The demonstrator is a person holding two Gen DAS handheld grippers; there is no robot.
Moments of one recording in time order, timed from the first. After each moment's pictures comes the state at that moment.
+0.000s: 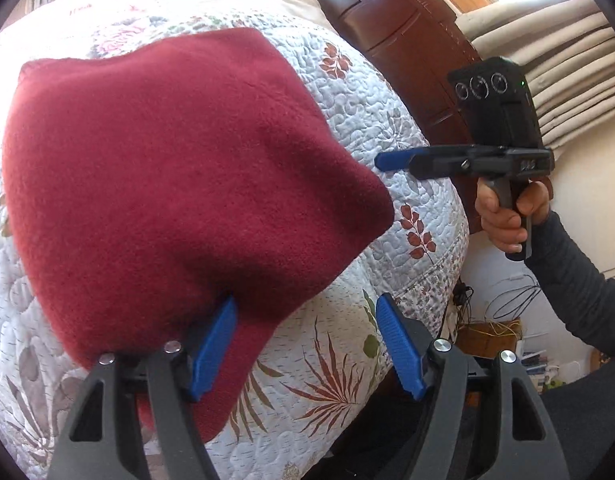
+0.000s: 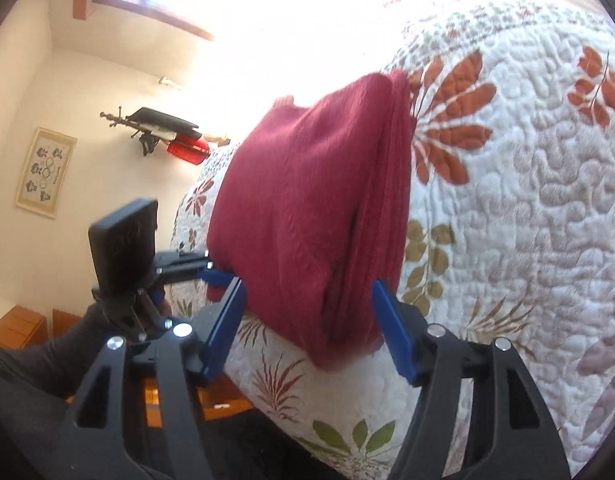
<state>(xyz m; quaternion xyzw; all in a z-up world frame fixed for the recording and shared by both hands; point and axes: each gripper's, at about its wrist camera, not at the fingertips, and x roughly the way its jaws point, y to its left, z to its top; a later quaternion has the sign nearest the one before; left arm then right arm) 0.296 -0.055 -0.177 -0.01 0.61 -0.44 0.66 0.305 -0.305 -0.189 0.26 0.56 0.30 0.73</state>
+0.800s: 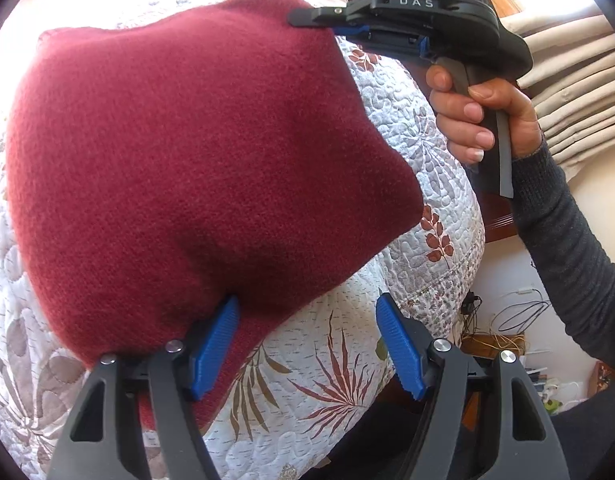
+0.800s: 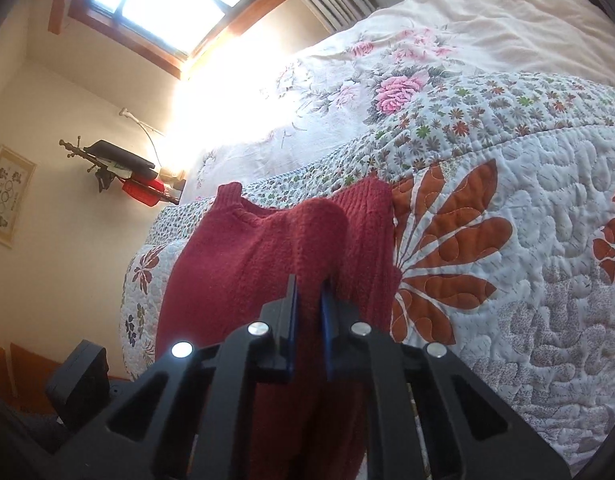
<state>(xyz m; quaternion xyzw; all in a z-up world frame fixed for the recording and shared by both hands) 0.296 -0.052 -0.193 -0.01 0.63 -0.41 0.65 0.420 -0.267 -0.214 0.23 0.54 0.22 0.78</state>
